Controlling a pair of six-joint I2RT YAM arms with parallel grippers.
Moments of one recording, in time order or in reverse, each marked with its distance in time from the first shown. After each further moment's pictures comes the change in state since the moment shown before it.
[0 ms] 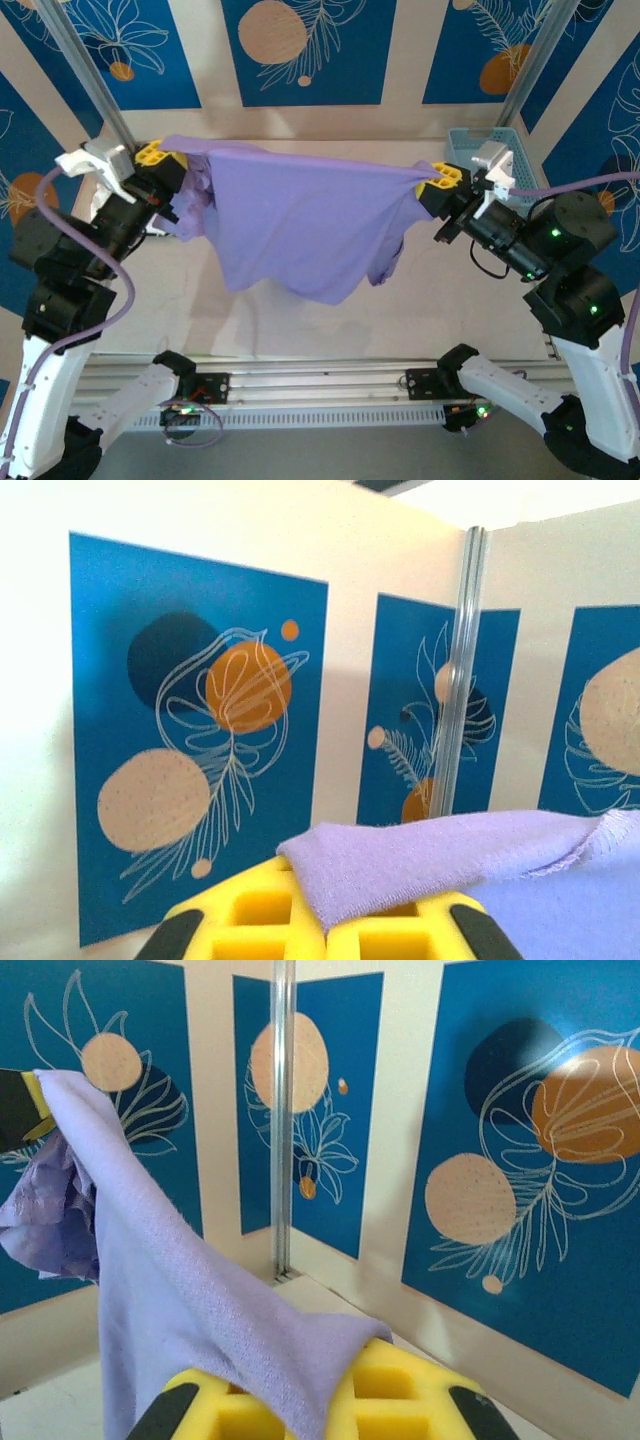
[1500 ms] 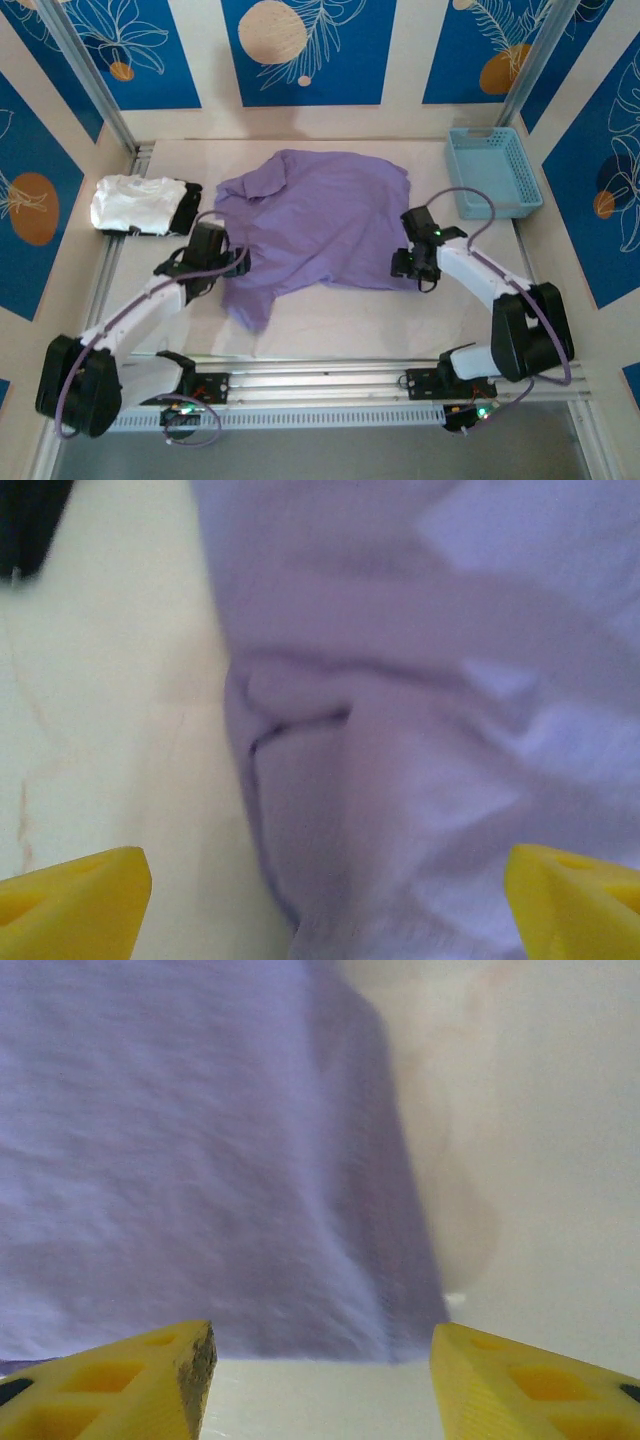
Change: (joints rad) left arm 0.072 0.278 -0.849 -0.097 -0.297 -0.247; right arm -0.299 0.509 -0.731 -0.191 0.280 0.476
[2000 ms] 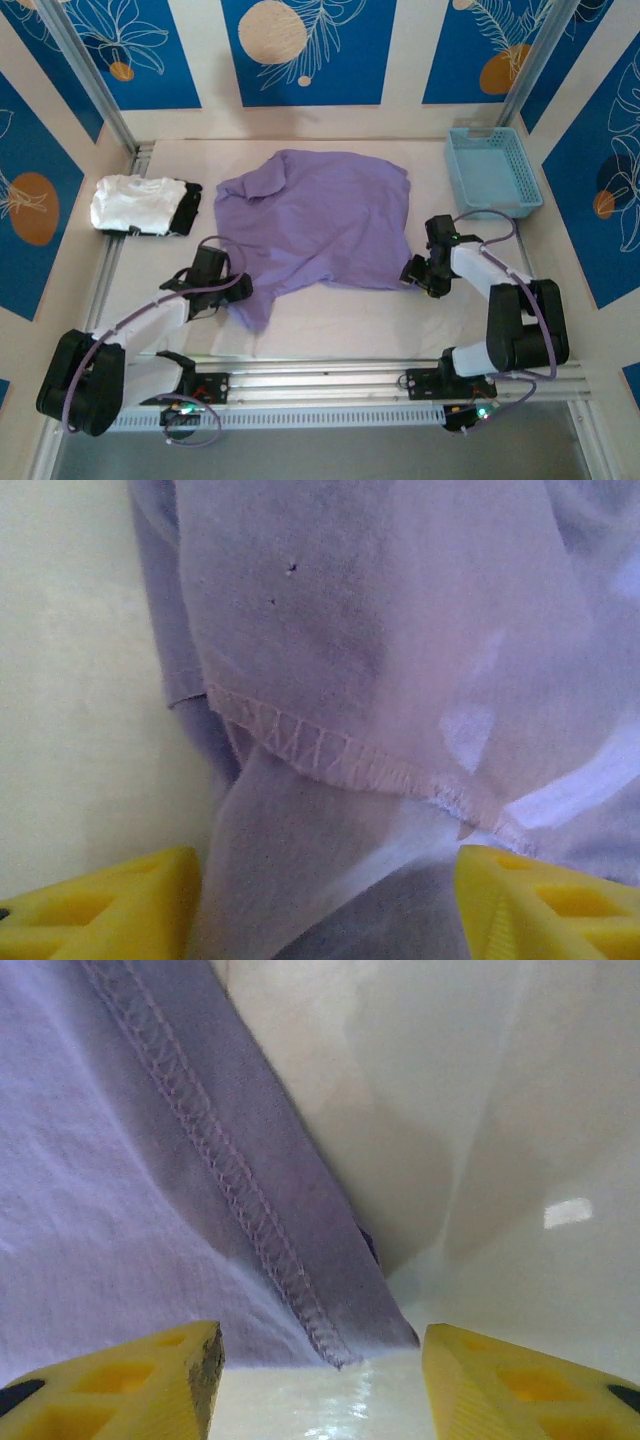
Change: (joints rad) left arm 0.006 0.049 -0.170 0.103 0.218 -0.161; right arm -0.179 0.077 -0.080 0.051 -0.219 0.092
